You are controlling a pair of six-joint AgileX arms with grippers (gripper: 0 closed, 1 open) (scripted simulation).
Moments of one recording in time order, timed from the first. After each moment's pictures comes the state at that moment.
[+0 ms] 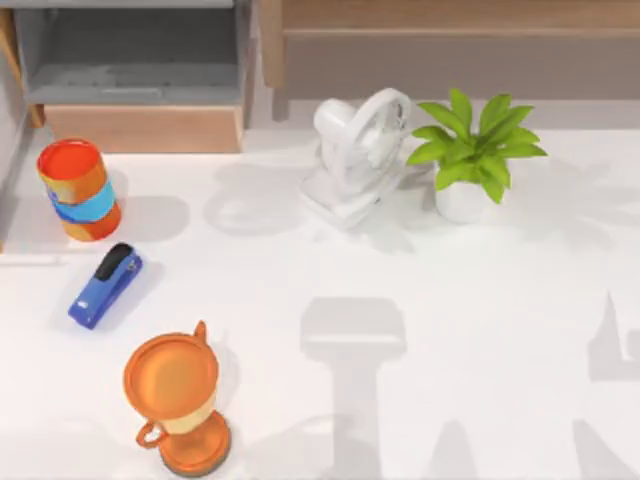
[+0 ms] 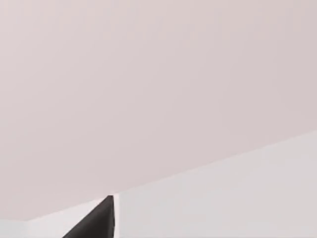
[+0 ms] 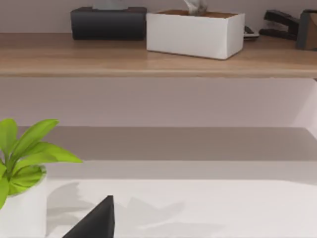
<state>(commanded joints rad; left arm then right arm) 0.77 2.20 1.65 0.02 0.20 1.12 0.00 0.00 0.00 0.00 0.00 0.00</state>
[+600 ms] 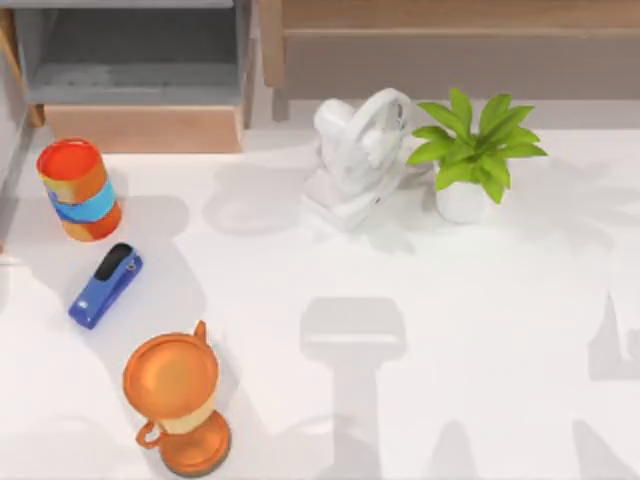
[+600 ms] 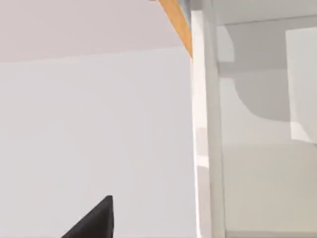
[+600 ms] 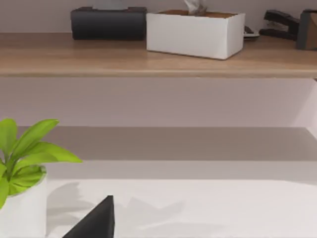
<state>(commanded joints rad) 0.45 2.33 2.24 -0.98 0.05 0.56 0.00 0.00 0.00 0.00 0.00 0.00</state>
